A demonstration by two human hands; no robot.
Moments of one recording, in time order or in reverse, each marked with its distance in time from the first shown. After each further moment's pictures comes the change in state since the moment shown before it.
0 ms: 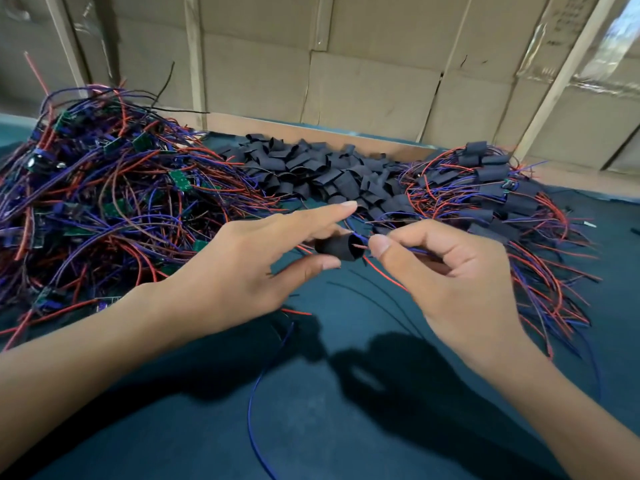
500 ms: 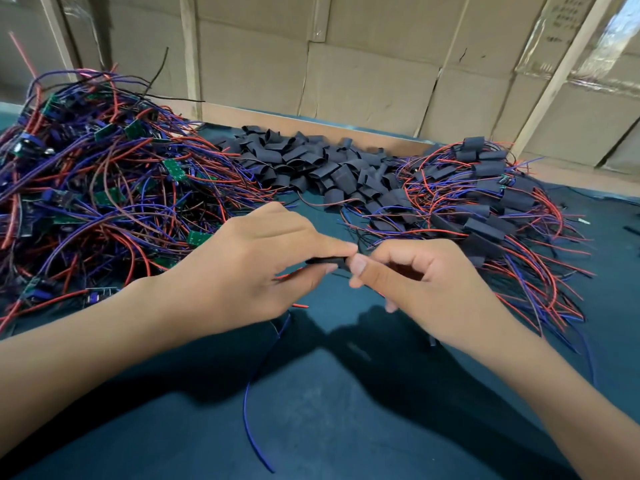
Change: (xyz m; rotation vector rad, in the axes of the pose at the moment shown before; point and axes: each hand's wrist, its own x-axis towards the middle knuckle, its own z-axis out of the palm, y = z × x) left_hand 0.000 0.001 0.004 0.100 -0.012 0.175; right_hand 0.006 0.014 -0.008 -0.176 -0.354 0.134
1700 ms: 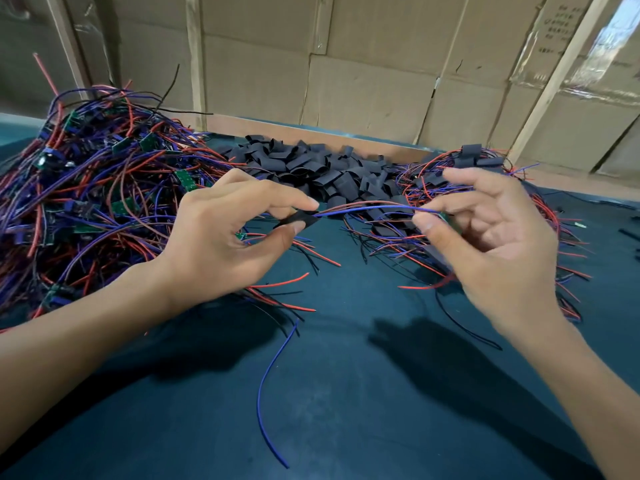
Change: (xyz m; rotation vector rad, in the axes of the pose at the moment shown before) left_hand -0.001 -0.012 -0.025 0.051 0.230 -0.187; right_hand 0.006 0.013 -0.028 0.086 0.499 -0.293
